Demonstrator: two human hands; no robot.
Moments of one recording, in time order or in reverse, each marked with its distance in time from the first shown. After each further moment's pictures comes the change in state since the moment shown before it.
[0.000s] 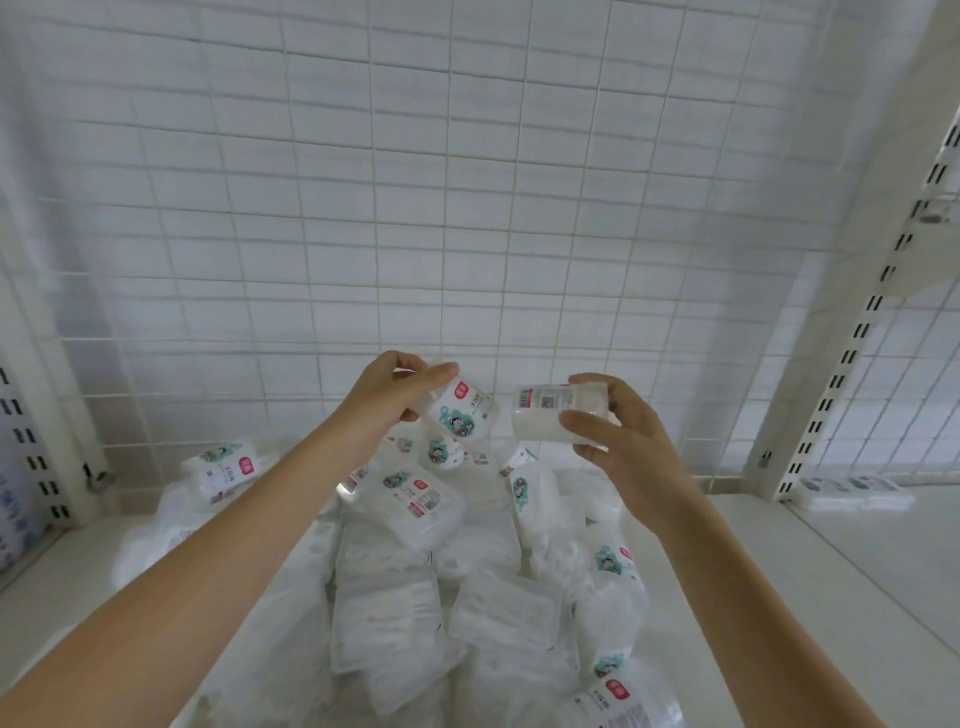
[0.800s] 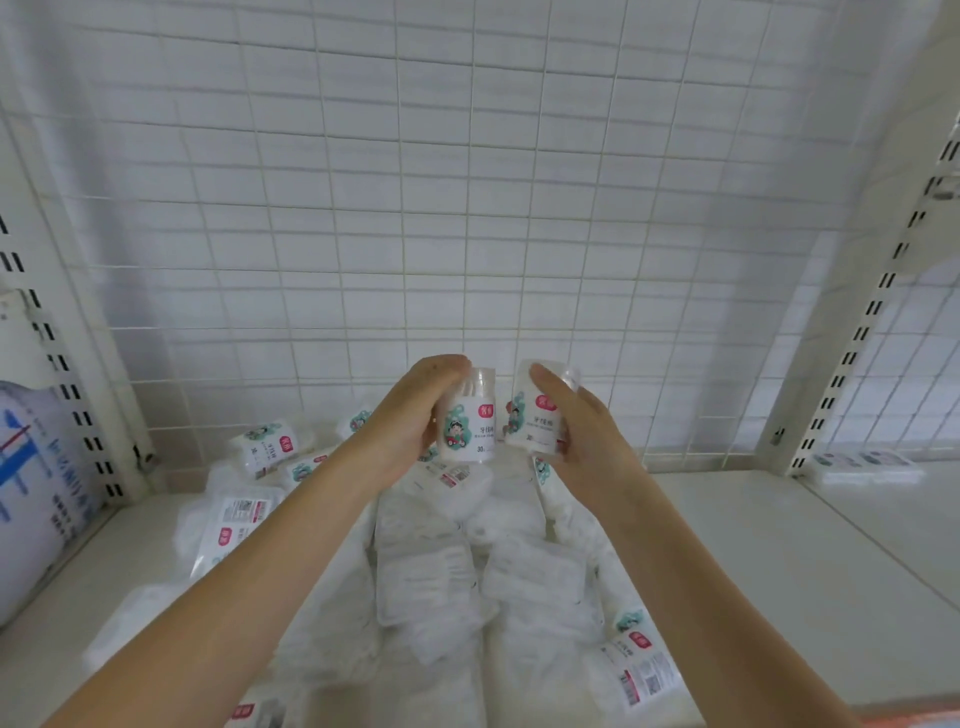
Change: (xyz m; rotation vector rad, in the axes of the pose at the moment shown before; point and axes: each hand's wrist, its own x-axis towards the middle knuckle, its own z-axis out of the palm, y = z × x) left_hand -0.051 0.008 0.007 -0.263 -0.156 -0.049; right_hand -0.009 0.006 0.063 0.312 -0.062 0.197
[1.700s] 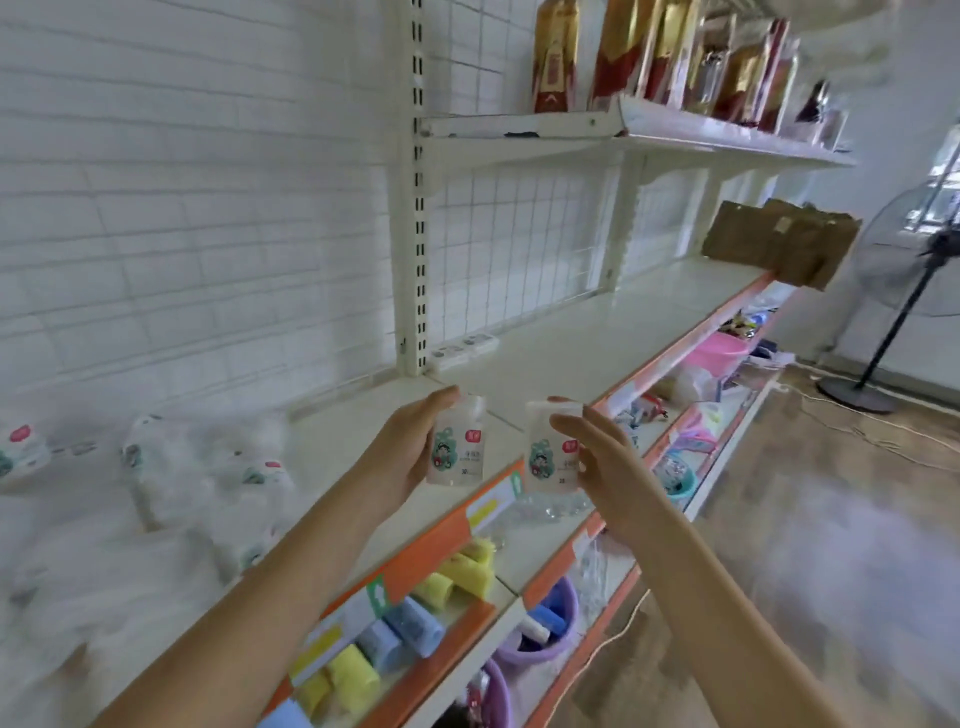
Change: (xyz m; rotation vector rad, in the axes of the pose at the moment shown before) left_hand -0.055 -0.094 0.300 -0.078 -0.599 -0.321; right_hand -0.290 -0.070 -0.214 -0.242 0.736 -0.139
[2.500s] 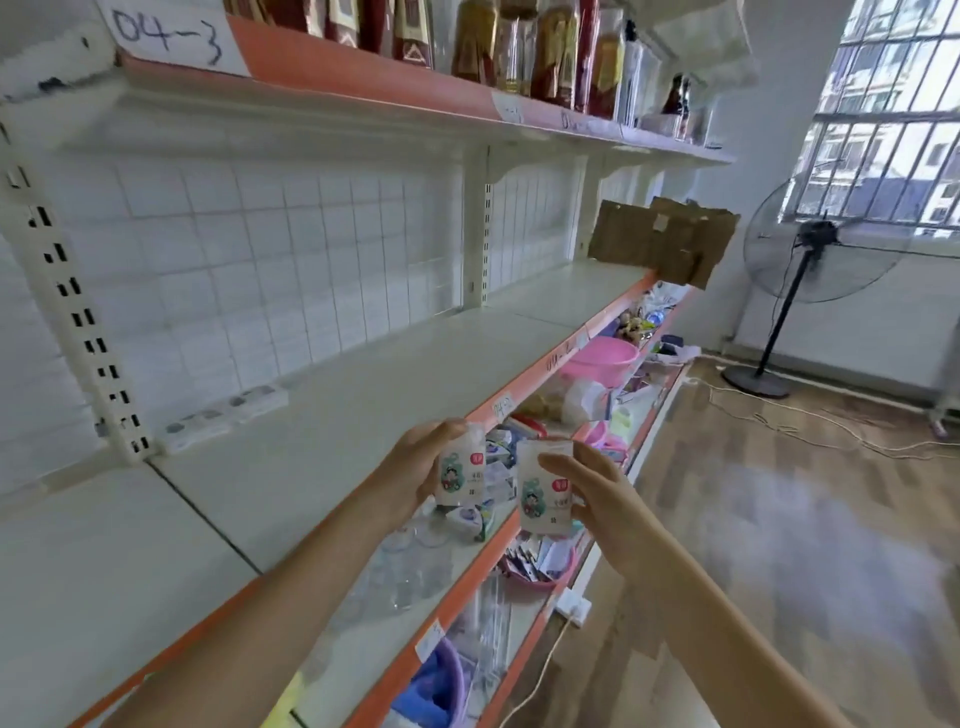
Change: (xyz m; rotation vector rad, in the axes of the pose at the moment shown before) left_hand 0.238 -0.080 0.255 0.077 -0.227 -0.012; right_hand 0.099 -0.009 -0.305 -0.101 0.197 0.079
